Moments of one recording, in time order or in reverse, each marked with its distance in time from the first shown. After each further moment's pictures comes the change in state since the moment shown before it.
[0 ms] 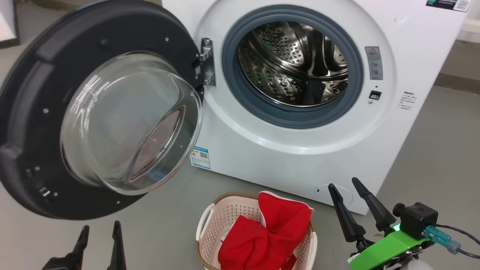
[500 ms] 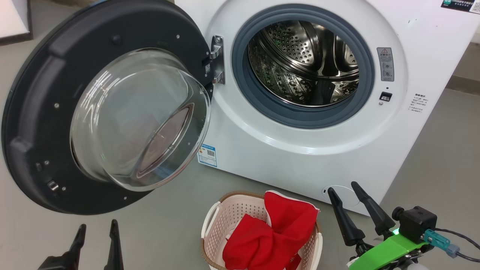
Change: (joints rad) left arm 0.001 0.012 0.002 -0.017 -0.002 0.016 0.009; right arm 0.016 0.006 0.000 -0.002 0.000 0.000 0.000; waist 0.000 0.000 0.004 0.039
